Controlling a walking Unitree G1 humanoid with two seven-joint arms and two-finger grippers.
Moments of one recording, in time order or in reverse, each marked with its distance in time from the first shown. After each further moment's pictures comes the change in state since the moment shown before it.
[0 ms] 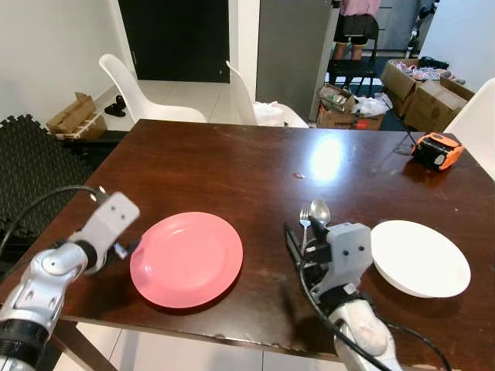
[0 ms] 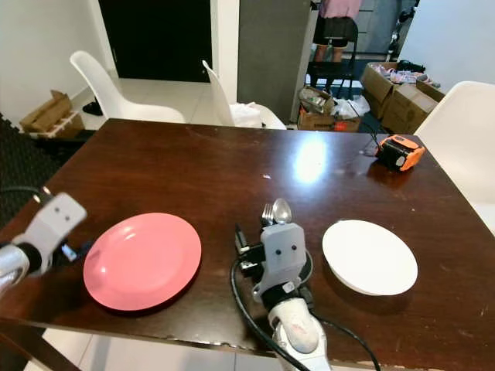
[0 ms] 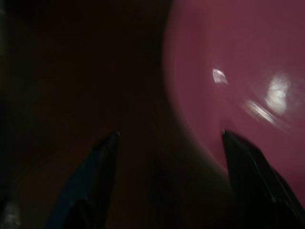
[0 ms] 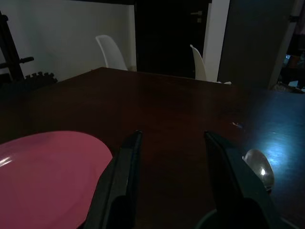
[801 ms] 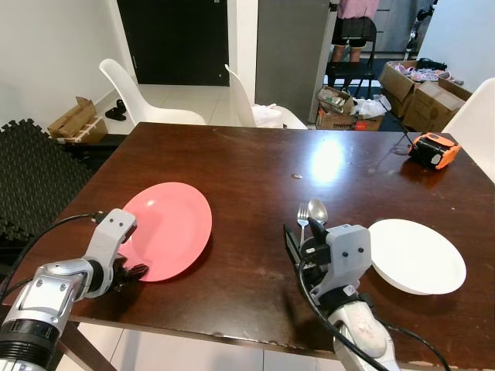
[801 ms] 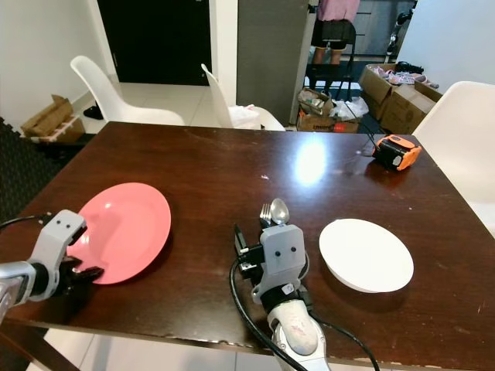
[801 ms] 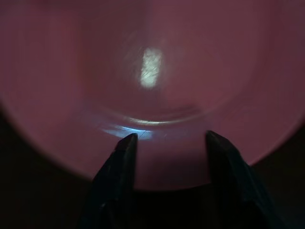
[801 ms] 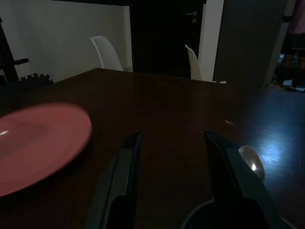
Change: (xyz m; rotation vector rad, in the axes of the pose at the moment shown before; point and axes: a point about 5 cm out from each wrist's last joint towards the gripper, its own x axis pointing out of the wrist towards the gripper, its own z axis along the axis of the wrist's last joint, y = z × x) left arm 0.001 -0.016 0.010 -0.481 0.121 -0.199; right arm -0.002 0.000 -0.001 0.001 0.005 -0.011
